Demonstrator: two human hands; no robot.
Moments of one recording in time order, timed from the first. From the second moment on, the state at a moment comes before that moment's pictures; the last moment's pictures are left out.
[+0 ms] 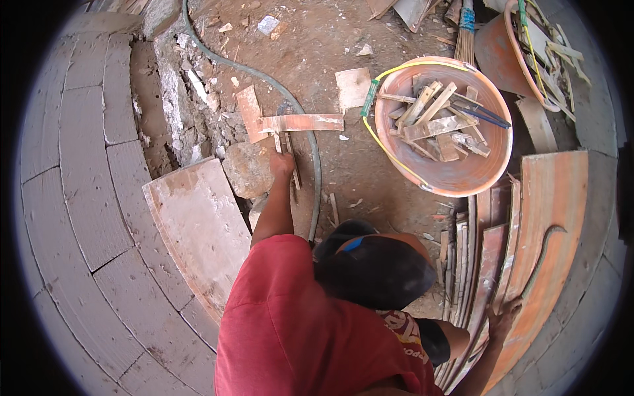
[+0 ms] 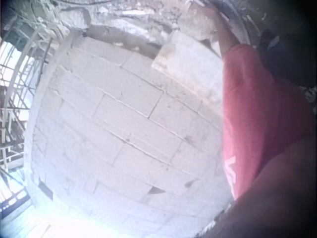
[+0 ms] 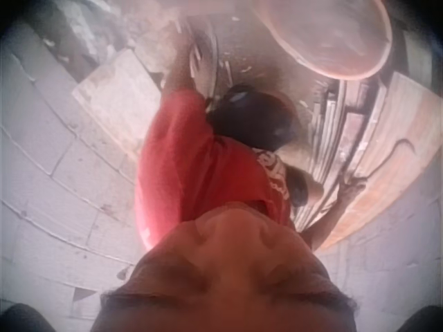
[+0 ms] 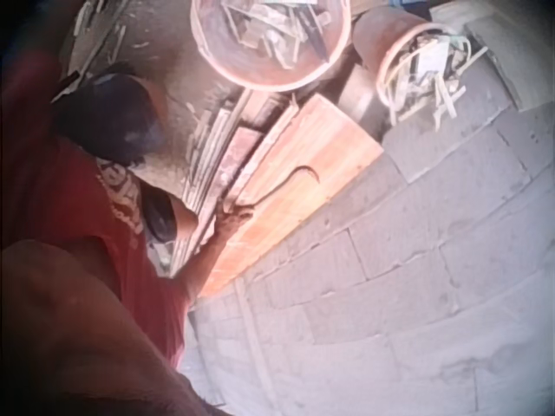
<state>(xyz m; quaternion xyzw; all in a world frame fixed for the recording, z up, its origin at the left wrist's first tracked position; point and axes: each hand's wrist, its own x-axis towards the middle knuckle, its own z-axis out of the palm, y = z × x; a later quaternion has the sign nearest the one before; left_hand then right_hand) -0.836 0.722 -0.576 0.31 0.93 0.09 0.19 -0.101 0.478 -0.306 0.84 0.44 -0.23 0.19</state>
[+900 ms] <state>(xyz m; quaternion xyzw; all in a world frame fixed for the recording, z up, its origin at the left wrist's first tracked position) -0.620 0.892 -0.230 0.36 0.55 0.50 0.56 -0.128 0.491 -0.289 0.87 0.43 -0.17 0.16</state>
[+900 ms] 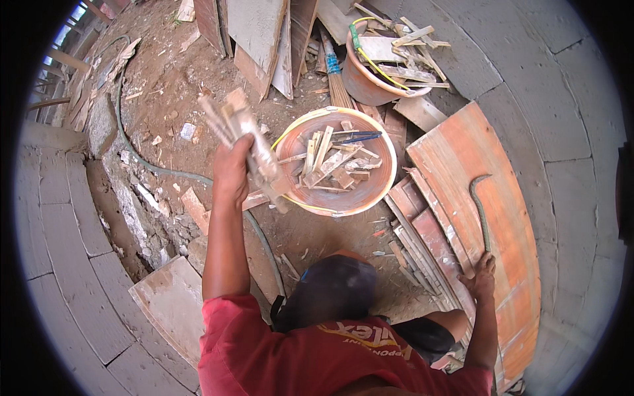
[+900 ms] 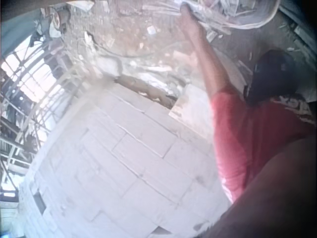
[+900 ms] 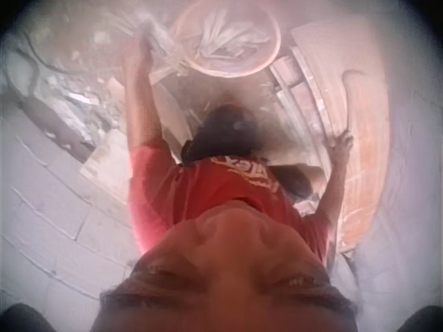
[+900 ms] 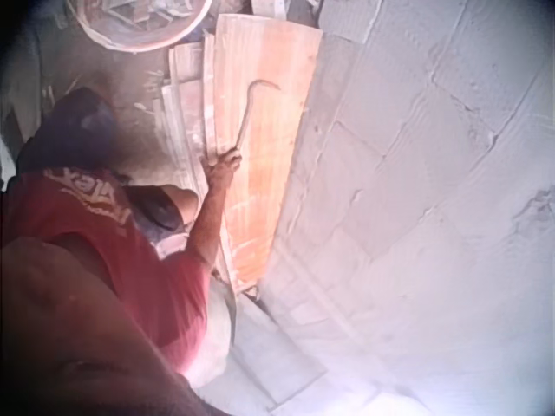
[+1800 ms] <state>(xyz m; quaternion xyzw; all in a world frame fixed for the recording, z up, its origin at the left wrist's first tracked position) -0.773 0.815 -0.574 0.67 0.73 -0.08 0.09 -0.102 0.474 -0.310 0.84 0.48 -0.16 0.19</state>
